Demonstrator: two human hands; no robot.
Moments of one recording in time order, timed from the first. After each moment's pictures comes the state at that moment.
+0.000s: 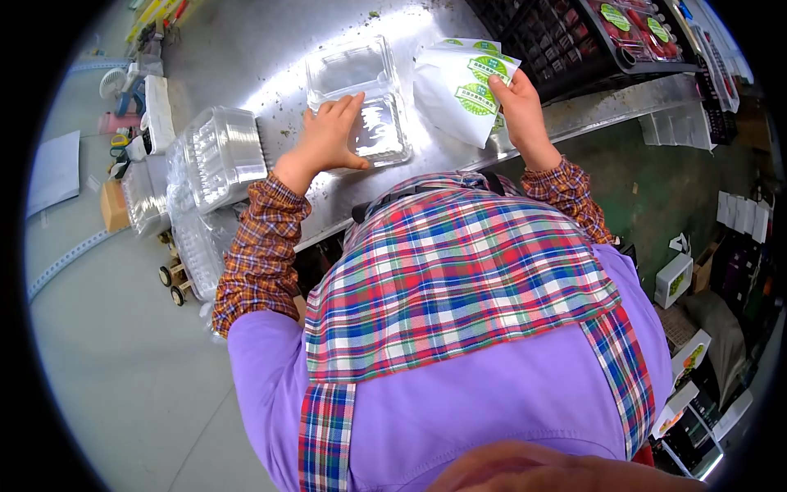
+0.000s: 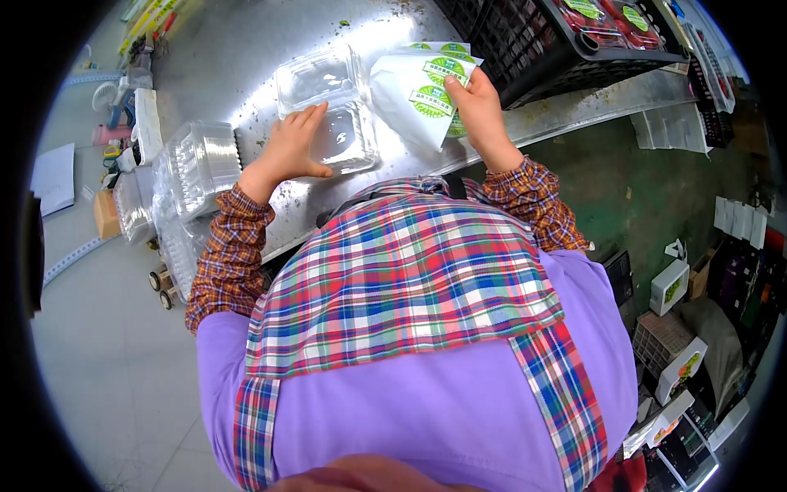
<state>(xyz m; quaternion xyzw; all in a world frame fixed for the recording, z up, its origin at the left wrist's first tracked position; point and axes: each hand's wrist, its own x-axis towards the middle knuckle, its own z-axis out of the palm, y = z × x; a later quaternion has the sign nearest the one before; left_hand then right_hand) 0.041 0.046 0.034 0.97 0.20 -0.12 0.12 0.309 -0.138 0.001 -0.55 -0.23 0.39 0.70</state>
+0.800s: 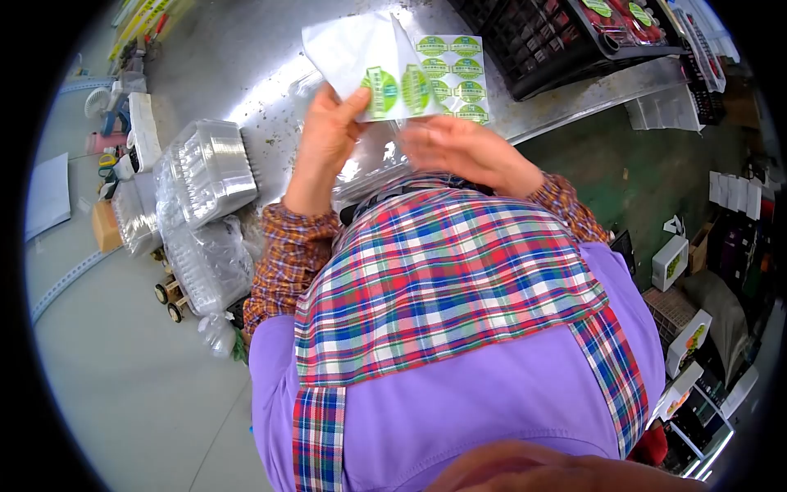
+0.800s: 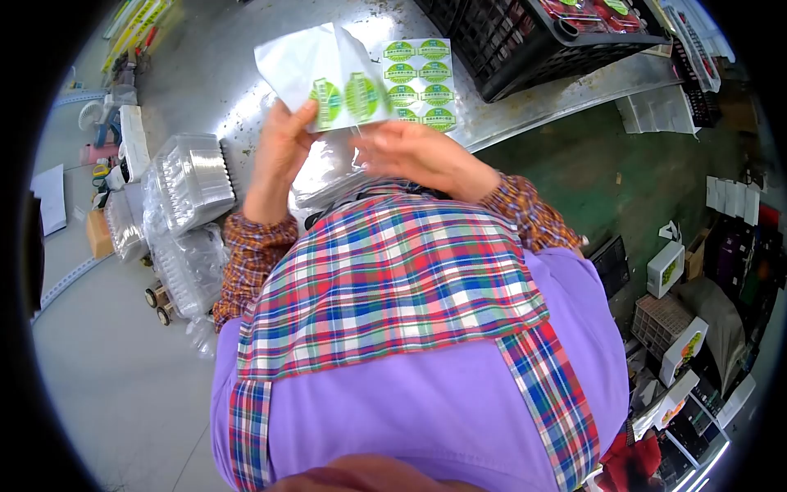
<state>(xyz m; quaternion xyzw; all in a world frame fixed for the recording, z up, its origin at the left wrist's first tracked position) 0.096 0.002 0.061 0.42 0.27 0.26 0.83 0.250 -0.166 0.056 -0.32 -0.08 0.75 0.58</state>
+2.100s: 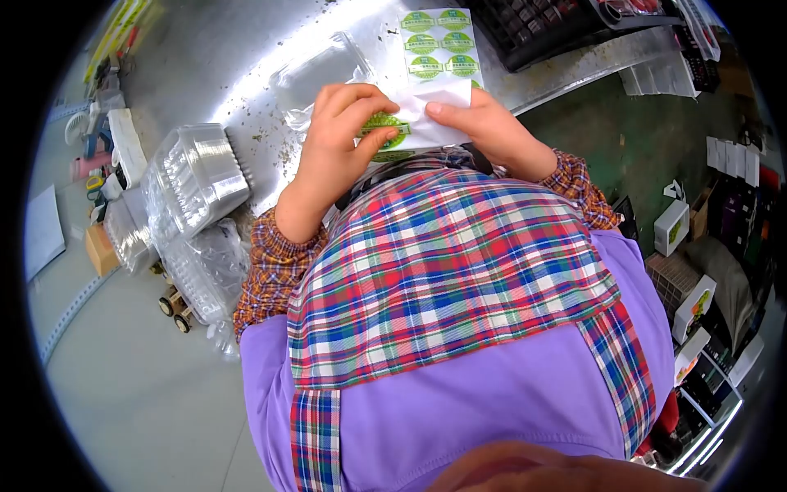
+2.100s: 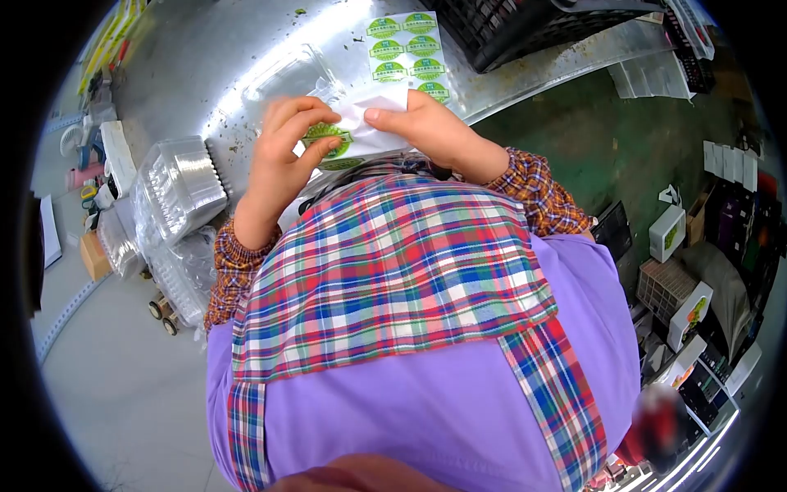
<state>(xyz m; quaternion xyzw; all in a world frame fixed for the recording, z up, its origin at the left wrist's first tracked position) 0.078 -0.021 0.096 0.91 0.08 0.23 0.33 0.243 -0.169 0.080 -0.51 -0.22 0.59 0.59</state>
